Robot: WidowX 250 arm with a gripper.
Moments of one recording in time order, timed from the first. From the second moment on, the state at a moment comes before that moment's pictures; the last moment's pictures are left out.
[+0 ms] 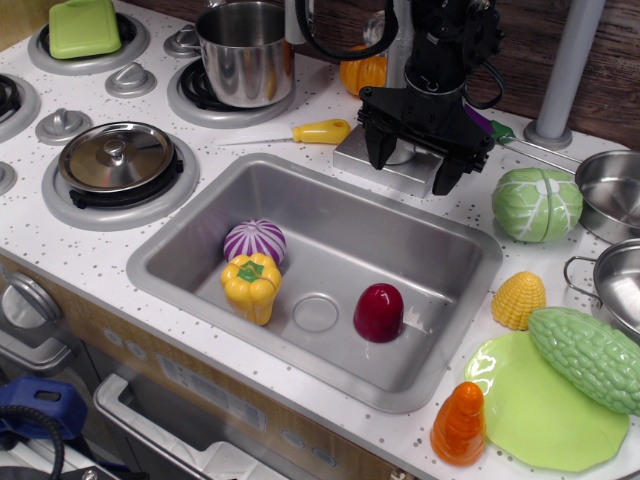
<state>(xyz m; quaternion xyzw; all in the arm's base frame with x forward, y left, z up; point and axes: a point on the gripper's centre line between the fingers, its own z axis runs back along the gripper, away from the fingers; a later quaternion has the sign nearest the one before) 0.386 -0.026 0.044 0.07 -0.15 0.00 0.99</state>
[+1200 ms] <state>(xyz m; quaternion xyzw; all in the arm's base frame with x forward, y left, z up) 0.414 -0.039 0.077 0.08 -0.13 -0.06 0.99</state>
